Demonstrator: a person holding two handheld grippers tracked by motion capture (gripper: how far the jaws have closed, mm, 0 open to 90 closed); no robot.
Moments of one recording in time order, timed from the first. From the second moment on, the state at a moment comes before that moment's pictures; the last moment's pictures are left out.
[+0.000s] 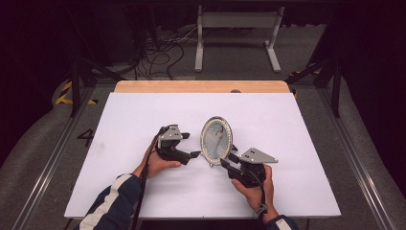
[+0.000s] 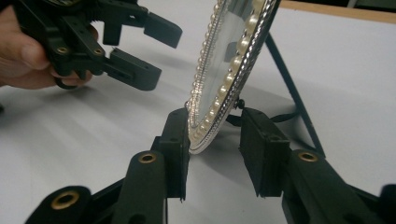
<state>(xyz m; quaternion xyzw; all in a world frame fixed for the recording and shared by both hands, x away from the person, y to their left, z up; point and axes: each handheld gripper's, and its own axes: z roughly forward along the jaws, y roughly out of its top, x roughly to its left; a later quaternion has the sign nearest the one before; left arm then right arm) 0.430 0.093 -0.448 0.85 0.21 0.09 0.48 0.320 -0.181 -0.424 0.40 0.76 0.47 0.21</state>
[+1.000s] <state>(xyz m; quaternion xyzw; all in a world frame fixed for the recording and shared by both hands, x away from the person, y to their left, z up) 0.441 0.064 -0.457 0.84 0.20 0.01 0.50 0.318 -0.190 -0.417 0.41 0.74 0.49 0.22</state>
